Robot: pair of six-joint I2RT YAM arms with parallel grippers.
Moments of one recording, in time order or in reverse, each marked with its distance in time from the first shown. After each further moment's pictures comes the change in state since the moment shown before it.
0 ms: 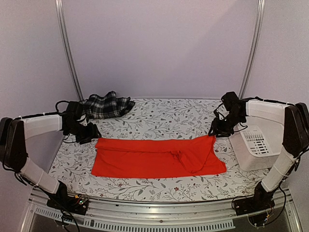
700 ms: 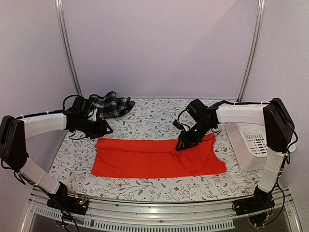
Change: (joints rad) left arm -0.114 0.019 0.043 0.096 0.138 0.034; right arm 0.362 0.206 0.153 0.044 -0.241 -0.124
